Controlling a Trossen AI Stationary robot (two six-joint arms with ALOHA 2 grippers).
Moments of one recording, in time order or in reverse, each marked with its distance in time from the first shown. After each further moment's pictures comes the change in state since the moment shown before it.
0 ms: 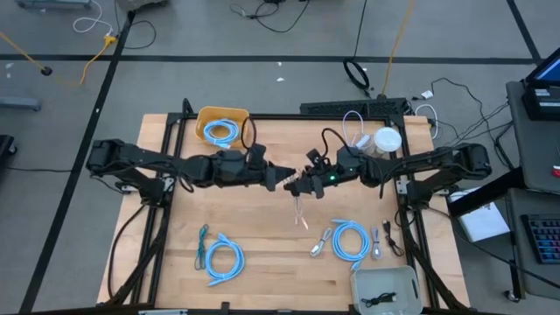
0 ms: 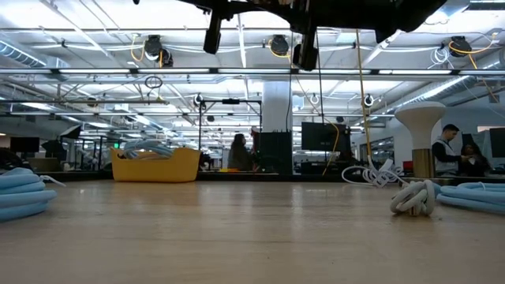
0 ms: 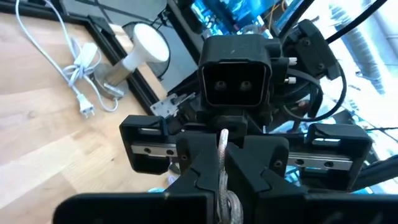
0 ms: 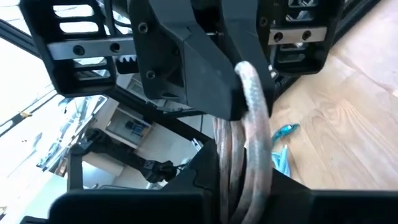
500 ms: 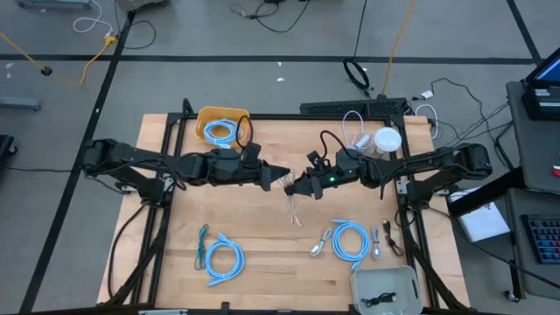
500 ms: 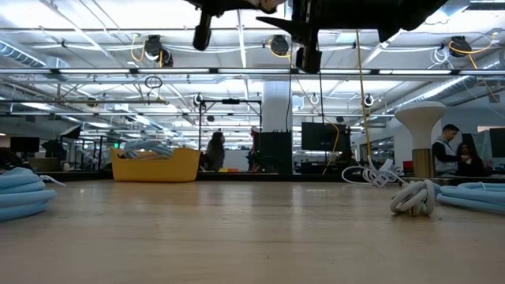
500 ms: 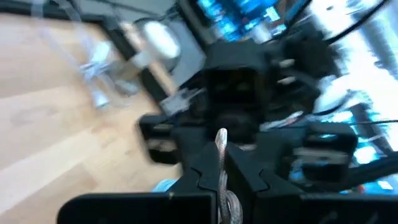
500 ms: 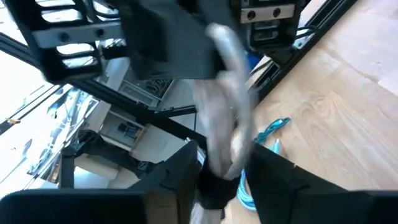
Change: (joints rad) left arm -0.014 -0.050 -0.003 -0.093 0.000 0.013; right arm 0.001 -0.001 0.000 -0.043 0.042 0.018
